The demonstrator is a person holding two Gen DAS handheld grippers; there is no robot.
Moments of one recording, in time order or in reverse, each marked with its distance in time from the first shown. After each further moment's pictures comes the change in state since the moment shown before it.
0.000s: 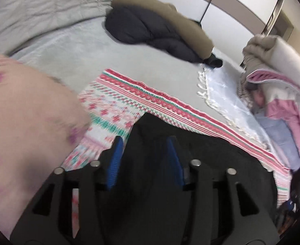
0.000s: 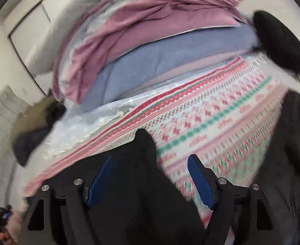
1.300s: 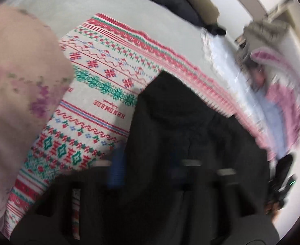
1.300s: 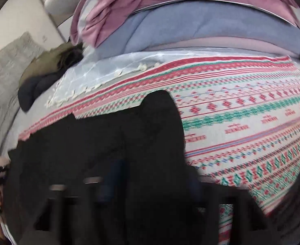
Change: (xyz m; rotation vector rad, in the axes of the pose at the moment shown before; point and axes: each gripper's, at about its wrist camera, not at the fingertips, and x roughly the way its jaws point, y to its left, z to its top) left arm 0.102 0.029 -0.014 0.000 0.290 -0.124; right arm 0.100 0.024 -0.005 -0.348 0.245 0.037
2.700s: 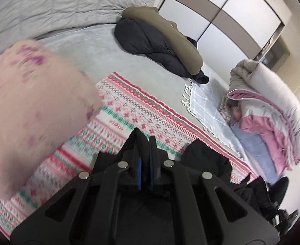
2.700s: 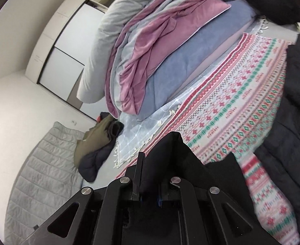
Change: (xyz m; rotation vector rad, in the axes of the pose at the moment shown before) left arm -0.156 -0.039 -0.046 -0.110 -0.334 0.017; right arm -0.167 -0.009 -0.047 0.519 -0.329 0.350
